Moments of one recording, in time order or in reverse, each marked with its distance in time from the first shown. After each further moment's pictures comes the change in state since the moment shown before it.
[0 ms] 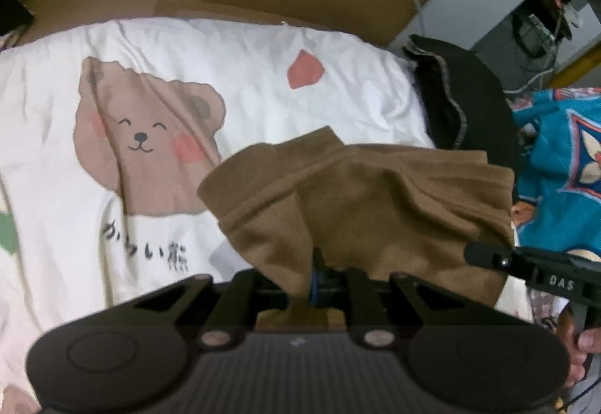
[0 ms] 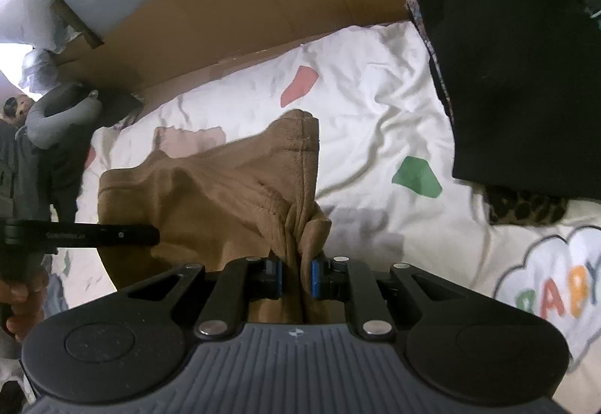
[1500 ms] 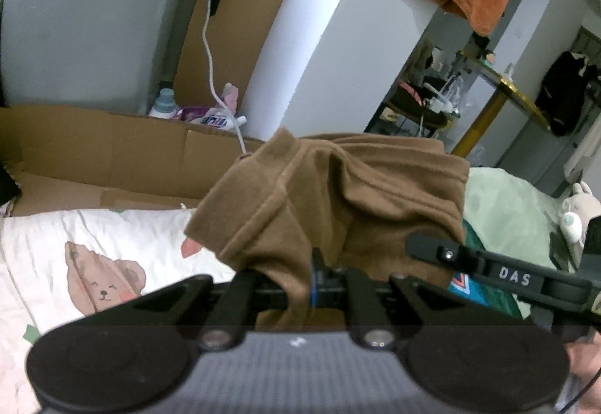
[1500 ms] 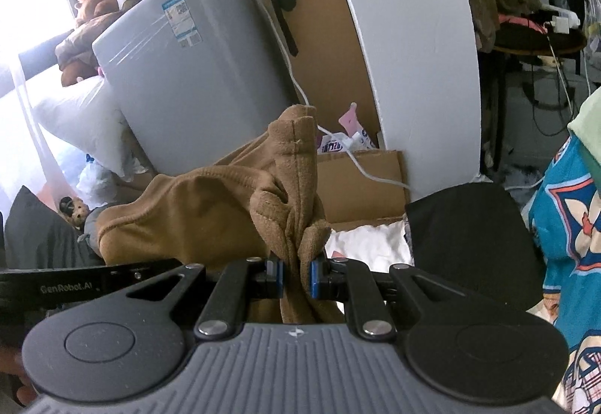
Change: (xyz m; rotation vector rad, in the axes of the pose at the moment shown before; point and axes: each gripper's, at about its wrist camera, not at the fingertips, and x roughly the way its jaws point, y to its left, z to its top) left arm -0.222 -0.157 0.018 0.143 -0.407 -0.130; right arm -0.267 0.116 0.056 -0.073 -0.434 -0.035
